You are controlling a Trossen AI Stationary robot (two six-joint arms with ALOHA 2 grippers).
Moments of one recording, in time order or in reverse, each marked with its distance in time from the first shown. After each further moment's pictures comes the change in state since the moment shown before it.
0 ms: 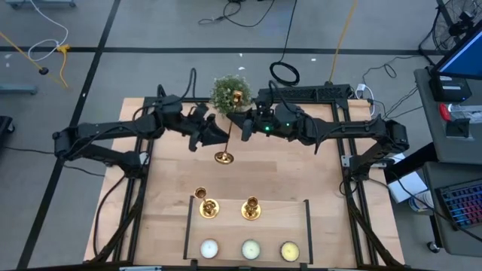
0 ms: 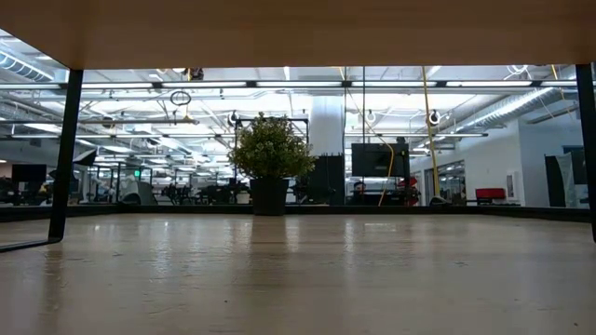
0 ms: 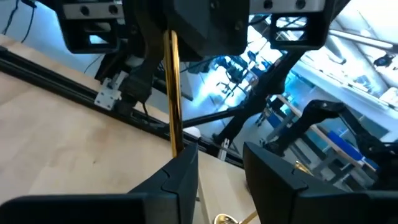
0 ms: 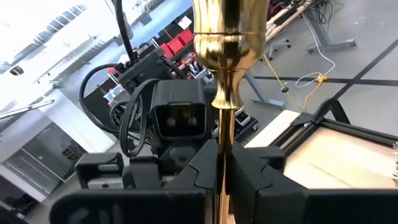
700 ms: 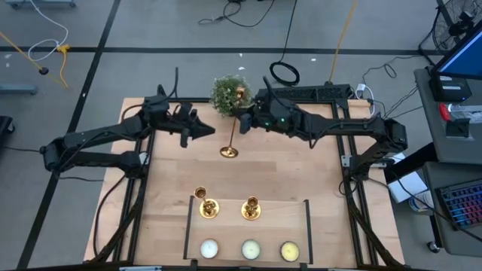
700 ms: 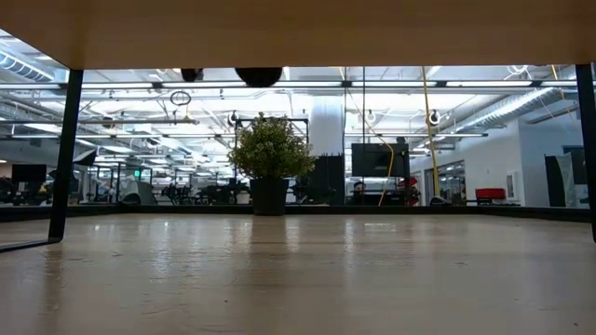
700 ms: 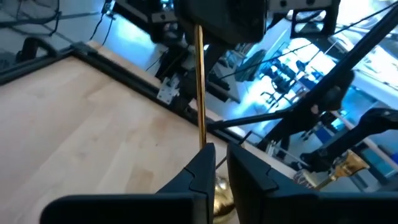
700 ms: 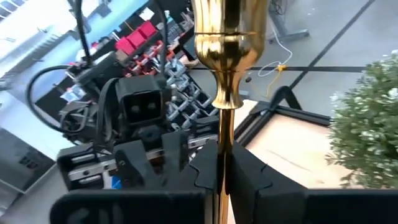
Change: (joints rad) left arm 0.129 -0.207 -0.147 -0.164 -0.071 0.076; right arm -0.053 0.009 0.000 -0.123 0.049 0.039
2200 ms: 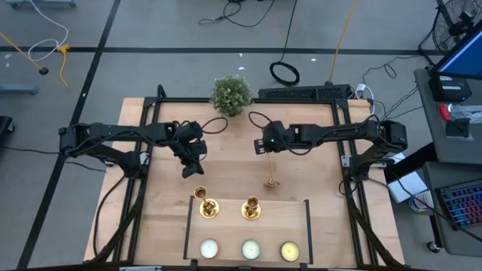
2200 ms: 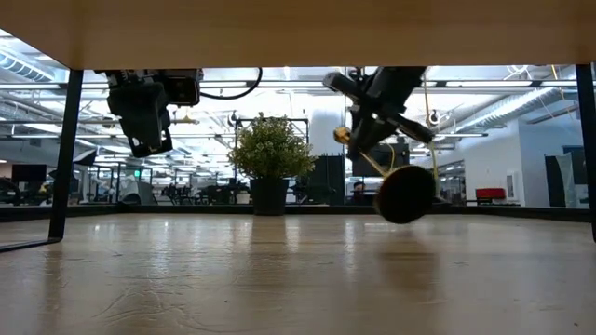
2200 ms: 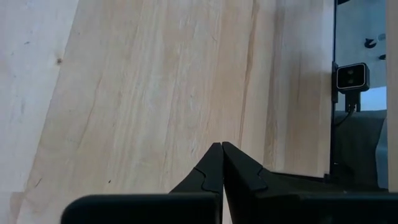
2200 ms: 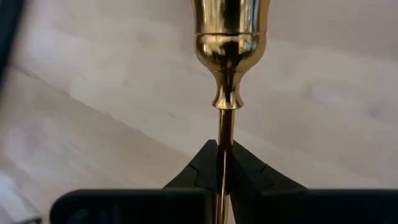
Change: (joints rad) left arm -0.181 0.281 0.000 -0.674 0.036 0.344; right arm -0.018 0.000 -0.288 -0.559 -0.068 0.379
